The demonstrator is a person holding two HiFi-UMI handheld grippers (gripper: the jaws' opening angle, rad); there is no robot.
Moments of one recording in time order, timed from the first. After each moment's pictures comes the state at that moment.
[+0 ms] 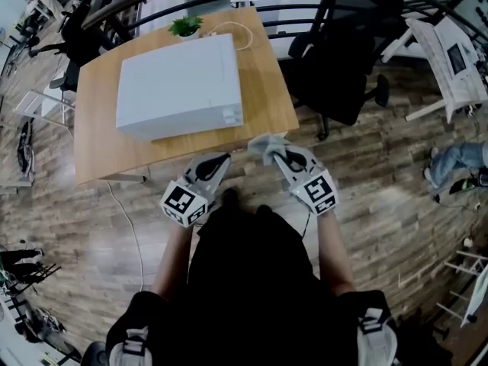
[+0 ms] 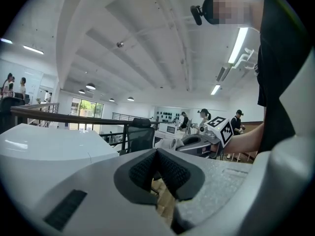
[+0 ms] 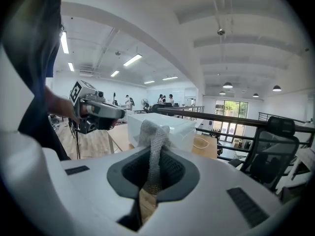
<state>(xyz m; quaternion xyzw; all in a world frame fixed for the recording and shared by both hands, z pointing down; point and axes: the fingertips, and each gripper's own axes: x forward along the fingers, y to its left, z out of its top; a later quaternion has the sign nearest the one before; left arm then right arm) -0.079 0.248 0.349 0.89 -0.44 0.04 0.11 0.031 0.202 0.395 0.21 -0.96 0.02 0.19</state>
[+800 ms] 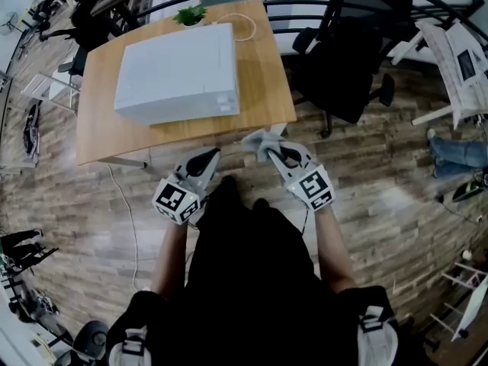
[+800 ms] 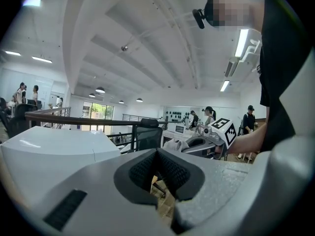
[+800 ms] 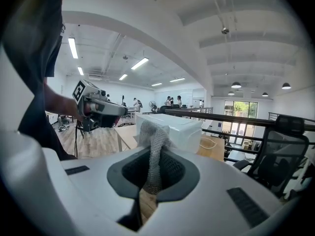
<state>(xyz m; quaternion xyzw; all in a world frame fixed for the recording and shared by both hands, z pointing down) -0.062 0.269 0.345 0.86 -0.50 0.05 0.10 0.055 0.219 0.403 0.16 -0.97 0.02 0.18</state>
